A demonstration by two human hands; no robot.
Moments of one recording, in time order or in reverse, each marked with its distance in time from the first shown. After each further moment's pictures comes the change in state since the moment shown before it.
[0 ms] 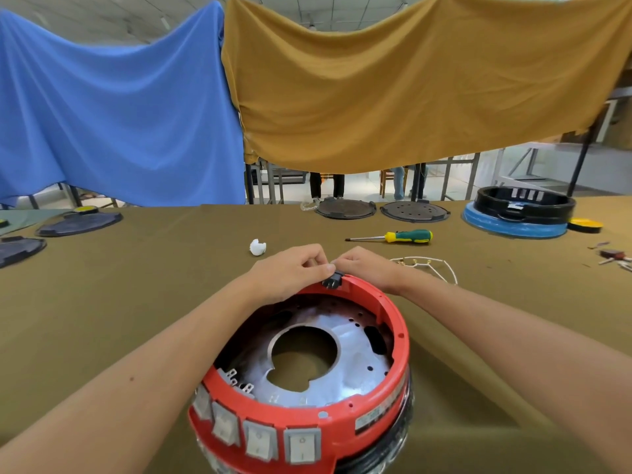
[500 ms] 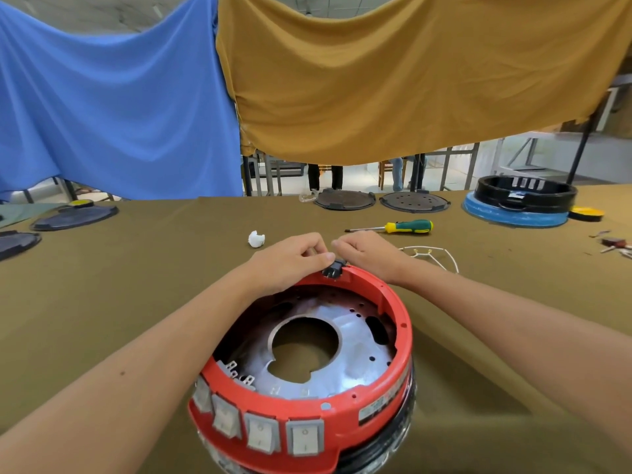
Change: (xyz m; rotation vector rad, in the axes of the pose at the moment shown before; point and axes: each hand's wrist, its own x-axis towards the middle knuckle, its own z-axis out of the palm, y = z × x) left_hand 0.000 0.000 0.000 -0.066 0.014 0.036; right_hand 0.000 0.002 -0.003 -0.241 0.176 -0.185
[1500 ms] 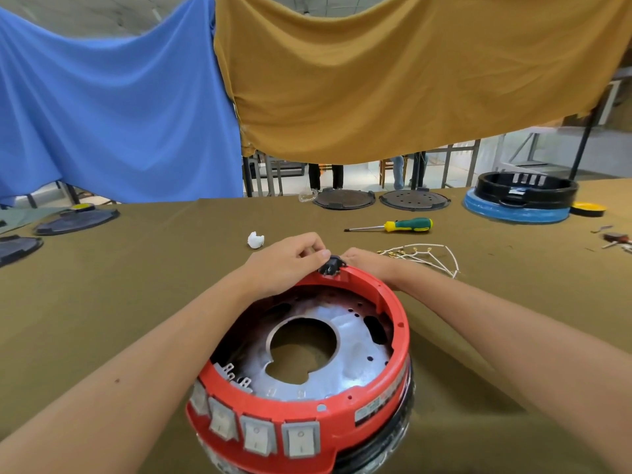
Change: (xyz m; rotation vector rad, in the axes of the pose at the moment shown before) left_hand -0.003 0.003 -0.001 0.079 0.023 -0.029; right_hand -0.005 -0.004 0.004 0.302 -0.298 0.229
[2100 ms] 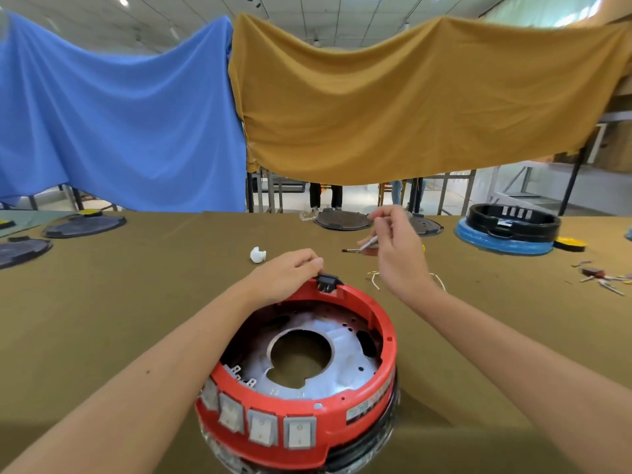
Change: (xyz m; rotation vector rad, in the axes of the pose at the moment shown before) left_hand -0.002 0.000 -0.004 -0.099 0.029 -0.041; right_hand -0.050 -0.040 -0.012 0.261 0.904 -0.240
